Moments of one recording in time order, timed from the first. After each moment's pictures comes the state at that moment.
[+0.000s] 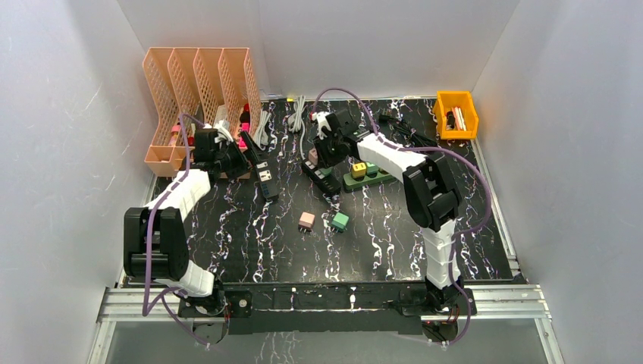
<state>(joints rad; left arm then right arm) -0.03 1.50 0.94 -0.13 0.42 -0.55 0.61 2.07 1.63 -0.44 -0.20 0.01</state>
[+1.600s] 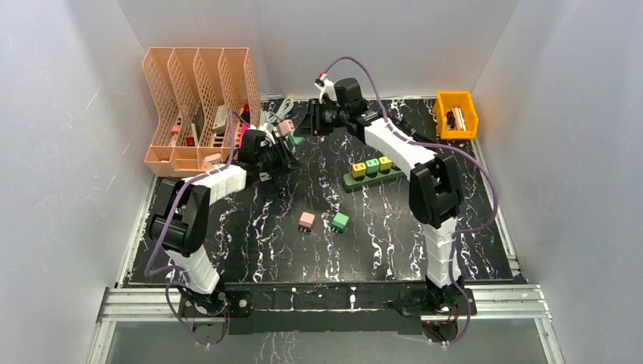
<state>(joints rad) -0.33 1.74 1.00 0.10 0.34 -0.69 0.56 2.10 1.85 -0.24 -0.59 0.45</state>
